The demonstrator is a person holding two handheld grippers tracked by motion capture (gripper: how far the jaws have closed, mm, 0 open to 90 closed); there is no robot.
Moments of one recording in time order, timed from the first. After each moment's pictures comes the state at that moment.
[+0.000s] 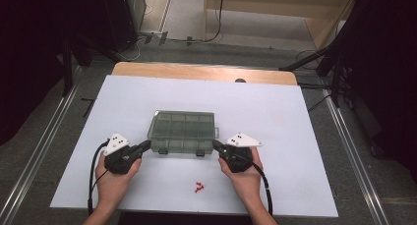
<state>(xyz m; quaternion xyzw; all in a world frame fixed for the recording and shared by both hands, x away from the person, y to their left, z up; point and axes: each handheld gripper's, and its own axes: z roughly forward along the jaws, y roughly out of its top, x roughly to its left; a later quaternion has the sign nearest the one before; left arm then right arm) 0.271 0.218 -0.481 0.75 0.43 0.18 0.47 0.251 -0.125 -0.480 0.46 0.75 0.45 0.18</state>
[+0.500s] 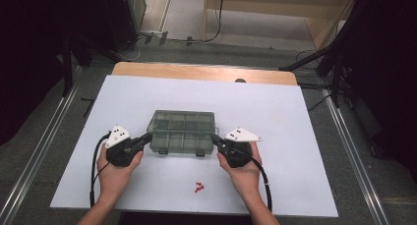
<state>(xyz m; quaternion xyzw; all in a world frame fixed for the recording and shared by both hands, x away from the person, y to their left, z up) 0.284 0.212 -0.467 0.75 0.42 0.19 0.48 0.259 -0.122 -0.465 0.45 0.74 0.45 0.19</state>
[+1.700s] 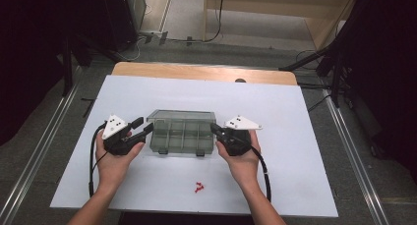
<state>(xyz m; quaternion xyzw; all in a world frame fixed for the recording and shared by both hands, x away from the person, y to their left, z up) 0.307 0.216 -0.456 0.73 0.40 0.24 0.50 0.279 -0.120 -0.444 0.45 0.73 0.47 0.20</state>
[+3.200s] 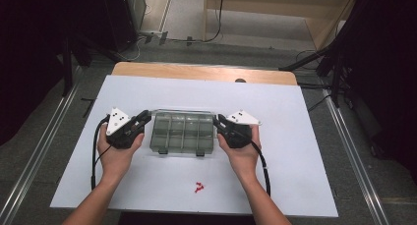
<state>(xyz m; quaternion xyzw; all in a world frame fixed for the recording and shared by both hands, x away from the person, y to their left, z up) 0.317 0.207 -0.444 0.72 0.38 0.28 0.50 0.303 -0.126 -0.457 0.47 0.71 0.46 0.25</state>
